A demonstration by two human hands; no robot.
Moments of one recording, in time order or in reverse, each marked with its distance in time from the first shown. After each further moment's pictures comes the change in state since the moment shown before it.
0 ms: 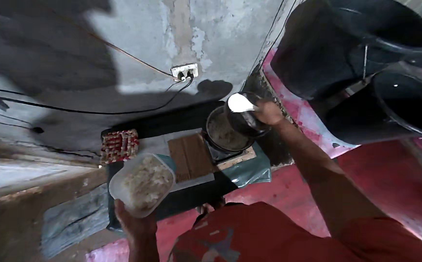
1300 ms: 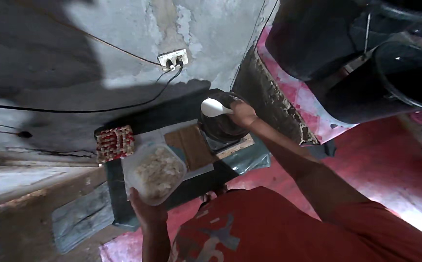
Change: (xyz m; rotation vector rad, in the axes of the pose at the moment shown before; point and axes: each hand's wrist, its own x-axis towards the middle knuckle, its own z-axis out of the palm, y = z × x) left_hand -0.005 -0.015 0.027 0.056 -0.050 -0.064; right_hand -0.024 -0.080 0.042 -0.001 -0.161 0.025
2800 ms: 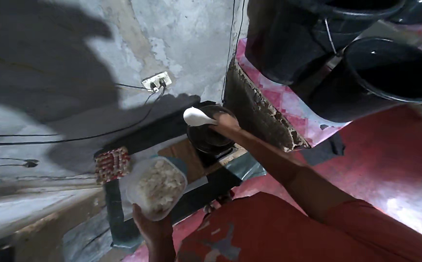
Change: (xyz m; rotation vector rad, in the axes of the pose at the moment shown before) left_hand -0.031 -0.028 0.045 -0.069 -0.063 0.046; right_hand -0.001 0.019 -0.004 0.296 0.036 -0.090
